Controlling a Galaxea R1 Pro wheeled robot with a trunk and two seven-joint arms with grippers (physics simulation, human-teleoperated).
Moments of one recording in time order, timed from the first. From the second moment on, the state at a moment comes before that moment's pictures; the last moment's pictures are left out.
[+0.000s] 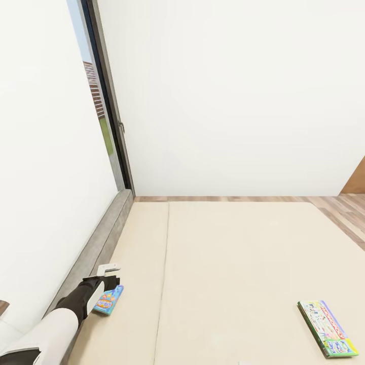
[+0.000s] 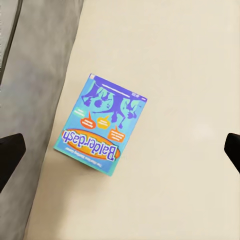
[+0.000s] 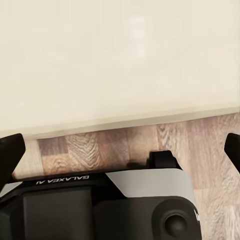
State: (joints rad) left arm -0.72 0.09 0.08 -0.40 0.05 0.36 0.10; right arm -0.34 0.10 -0.08 -0.23 -0.04 0.05 -0.09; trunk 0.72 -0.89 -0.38
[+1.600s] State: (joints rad) left arm -0.72 0.09 0.08 -0.40 0.05 0.36 0.10; right arm -0.33 0.09 -0.09 -0.29 -0.06 0.07 0.14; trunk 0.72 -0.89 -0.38
